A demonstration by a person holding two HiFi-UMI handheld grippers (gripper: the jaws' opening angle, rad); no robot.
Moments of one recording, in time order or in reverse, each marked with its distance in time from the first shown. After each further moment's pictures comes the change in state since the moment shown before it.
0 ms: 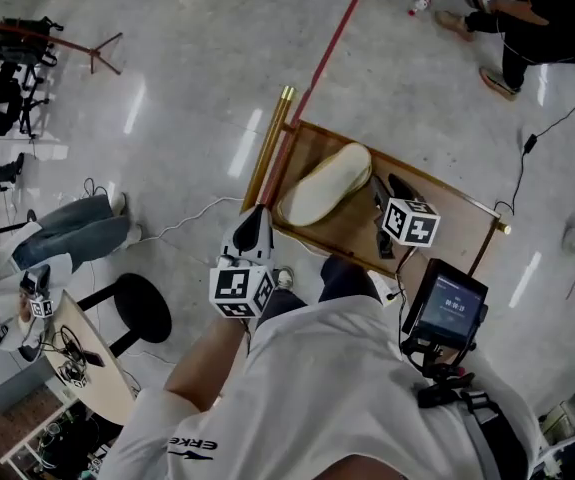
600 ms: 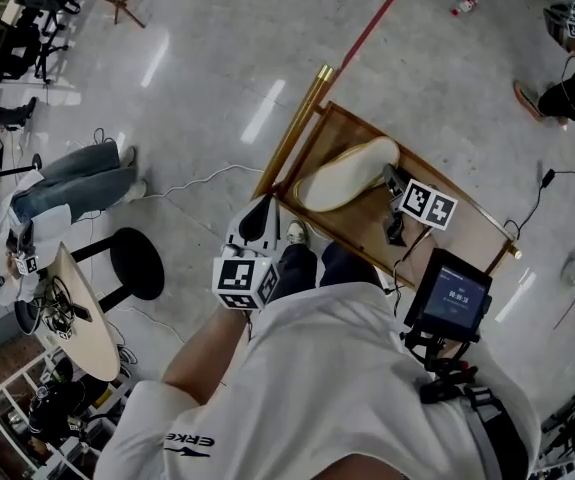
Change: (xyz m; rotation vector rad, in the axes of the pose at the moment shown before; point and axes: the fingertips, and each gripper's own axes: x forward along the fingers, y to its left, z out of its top) left arm -0.023 0.007 -0.015 -0.056 0.026 0.094; right arm 0.039 0.000 -0.021 0.200 0.149 0.117
